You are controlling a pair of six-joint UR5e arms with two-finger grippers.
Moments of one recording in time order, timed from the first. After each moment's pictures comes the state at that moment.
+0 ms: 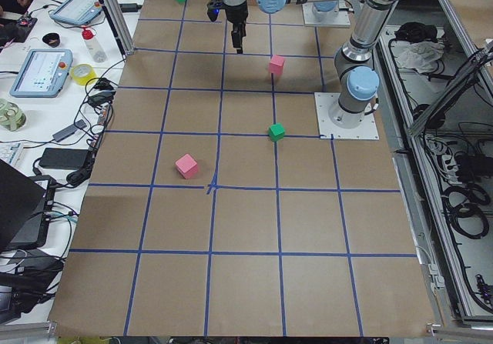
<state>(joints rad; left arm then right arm) -1.50 -1.57 -1.63 -1.64 1.60 0.17 1.13 -1.49 1.69 -1.82 -1.59 -0.45</state>
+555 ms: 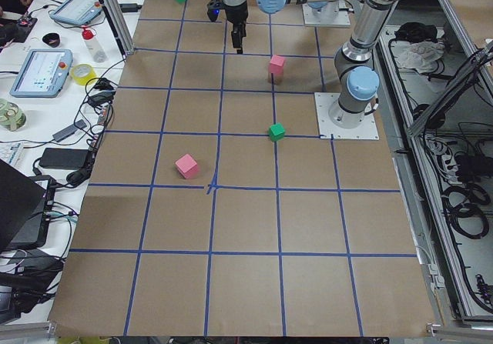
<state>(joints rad) -1.50 -1.57 -1.64 -1.64 1.60 0.18 0.94 -1.32 1.87 -2.21 -1.51 -0.65</state>
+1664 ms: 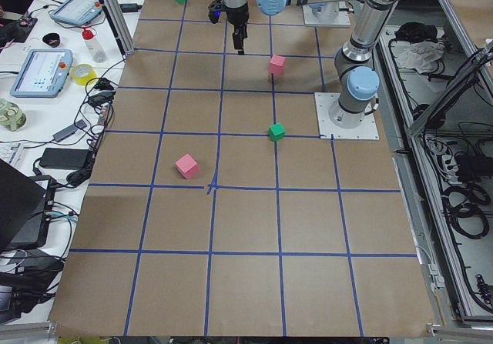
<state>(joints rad) -1.50 -1.57 -1.65 -1.64 1.60 0.18 0.93 -1.16 1.91 -2.35 -1.53 -0.65</state>
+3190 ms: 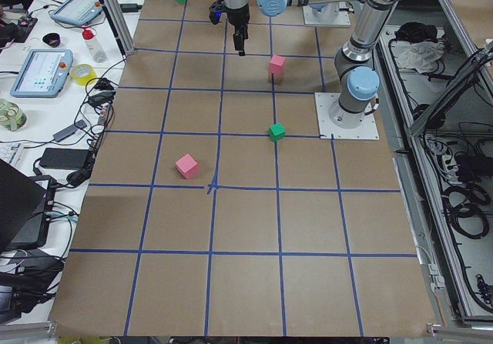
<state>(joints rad) -1.50 -1.56 -1.66 -1.64 1.60 0.19 1.00 -1.31 1.83 -2.22 -1.59 -0.65</state>
